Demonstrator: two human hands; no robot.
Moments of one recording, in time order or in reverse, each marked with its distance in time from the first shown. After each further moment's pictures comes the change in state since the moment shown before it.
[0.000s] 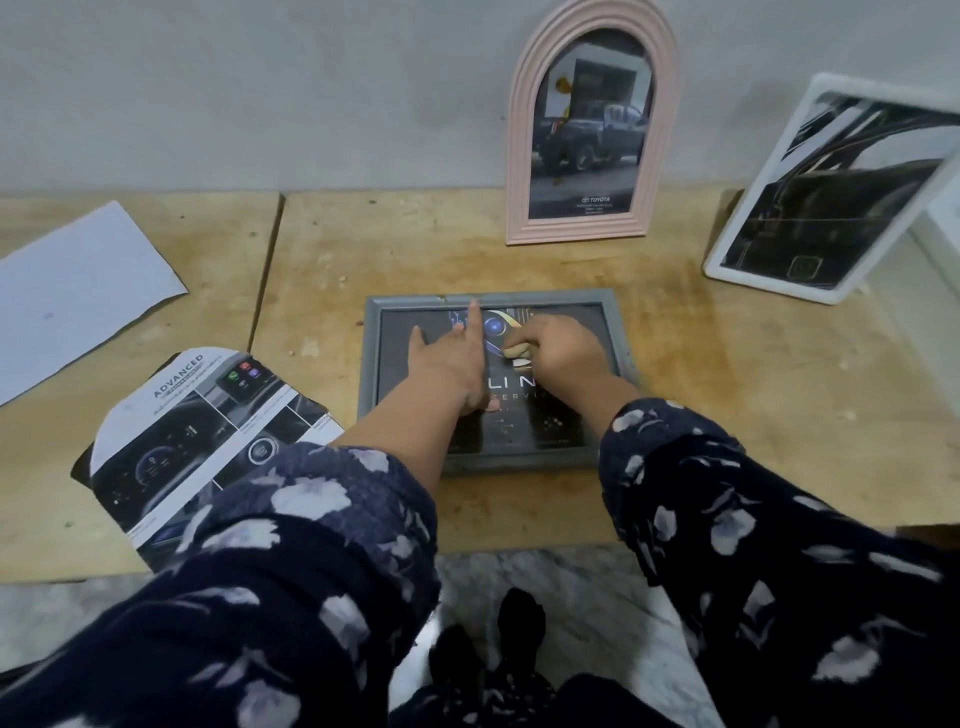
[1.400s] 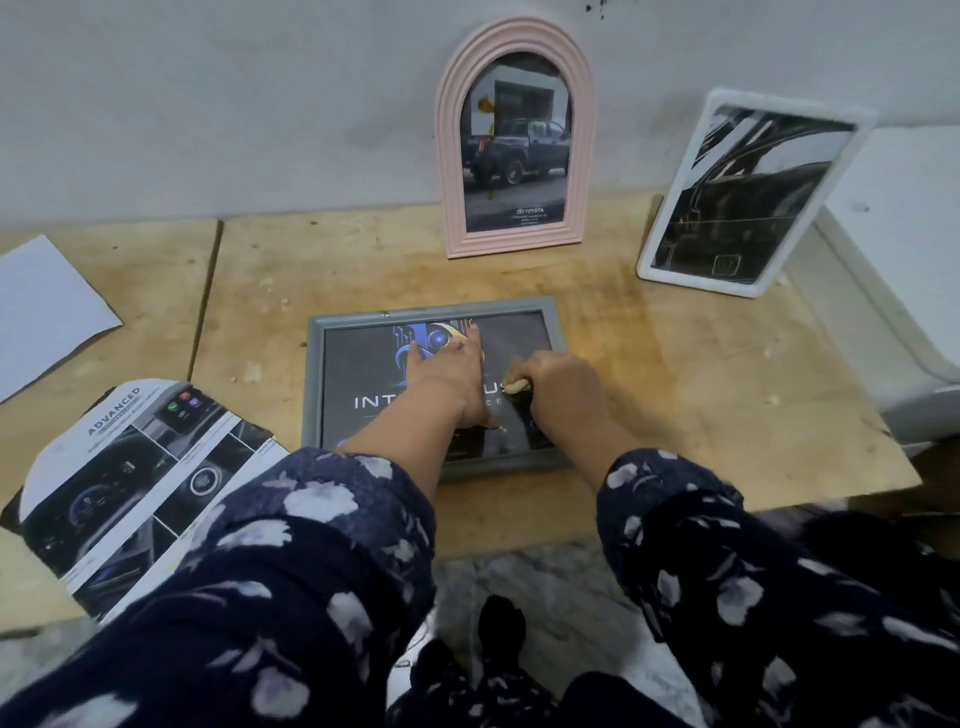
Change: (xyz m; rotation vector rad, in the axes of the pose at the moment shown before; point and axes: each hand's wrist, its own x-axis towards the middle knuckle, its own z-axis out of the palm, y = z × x) left_hand 0.002 0.049 -0.004 0.022 -0.012 0.096; right_hand -0.058 0.031 -0.019 -0.187 0.157 -0.066
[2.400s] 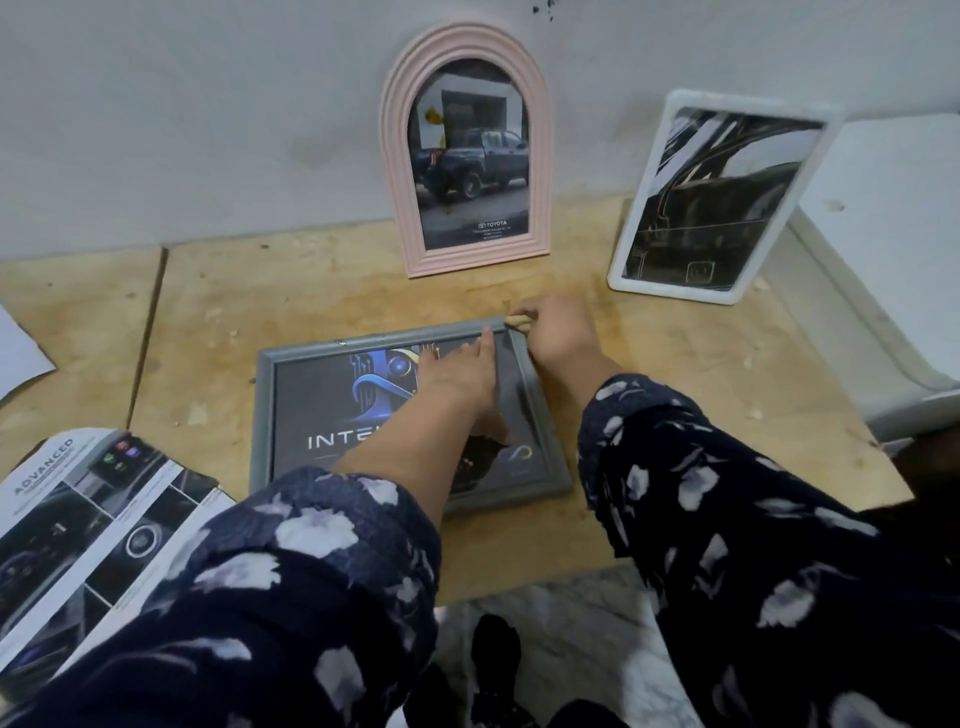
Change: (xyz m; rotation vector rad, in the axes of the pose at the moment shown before) left_hand 0.037 0.046 -0.018 0.145 -0.013 0.076; right_hand 0.089 0.059 -0.018 0.288 -0.029 0.326
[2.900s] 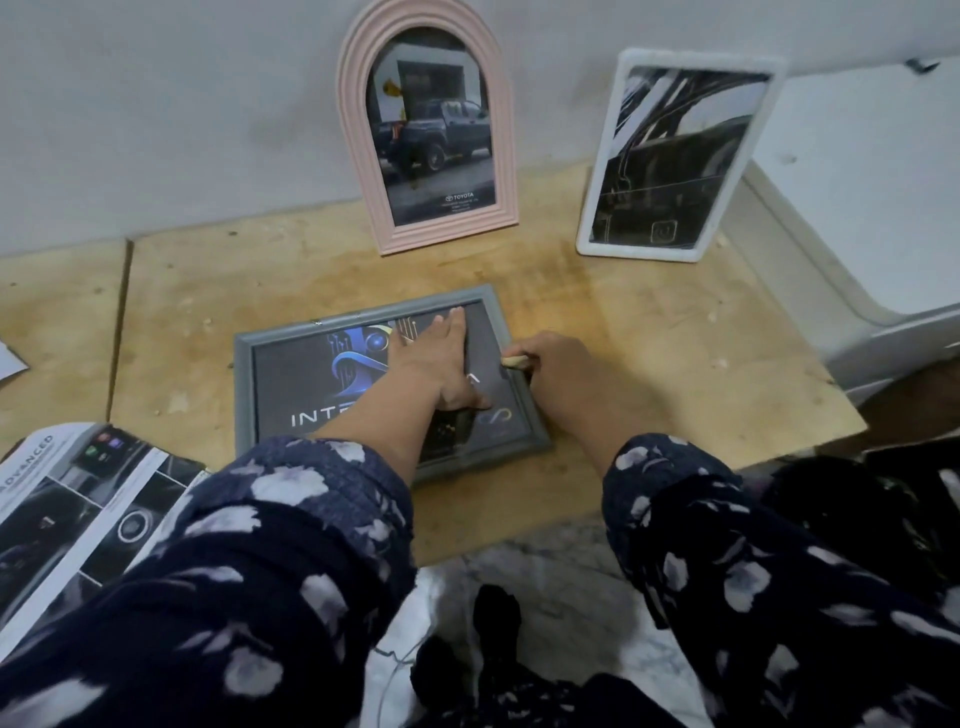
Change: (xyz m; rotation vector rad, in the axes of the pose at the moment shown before) left_hand -0.007 -0.008 0.016 -0.088 0.025 0.011; right_hand -0.094 0.029 0.008 0.010 0.019 -0.062
